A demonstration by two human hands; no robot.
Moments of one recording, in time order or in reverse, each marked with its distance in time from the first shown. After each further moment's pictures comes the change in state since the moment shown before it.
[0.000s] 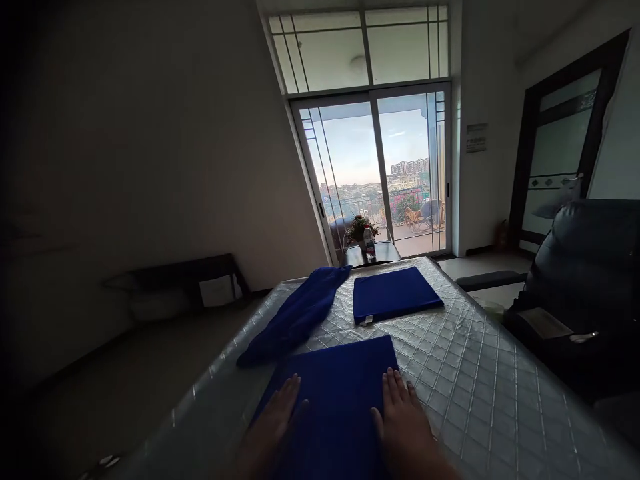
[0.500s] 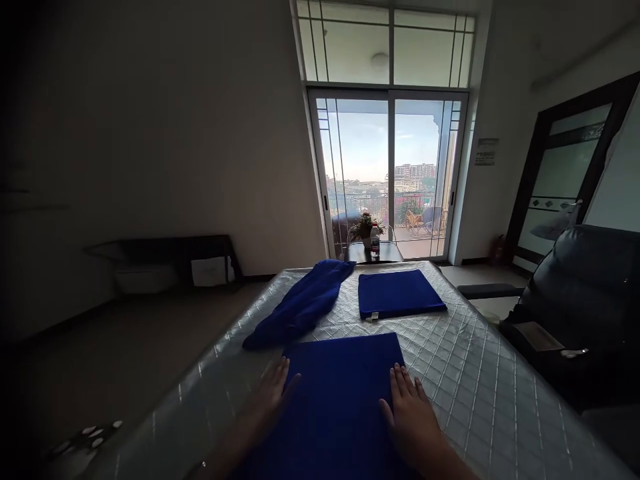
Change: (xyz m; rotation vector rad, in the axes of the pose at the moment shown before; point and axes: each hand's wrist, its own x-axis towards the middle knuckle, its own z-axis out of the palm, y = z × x) left_hand 0.010 -0.037 -0.013 -0.006 0.019 -0.135; right_hand -0.001 0.000 0.005 -0.101 0.005 0.002
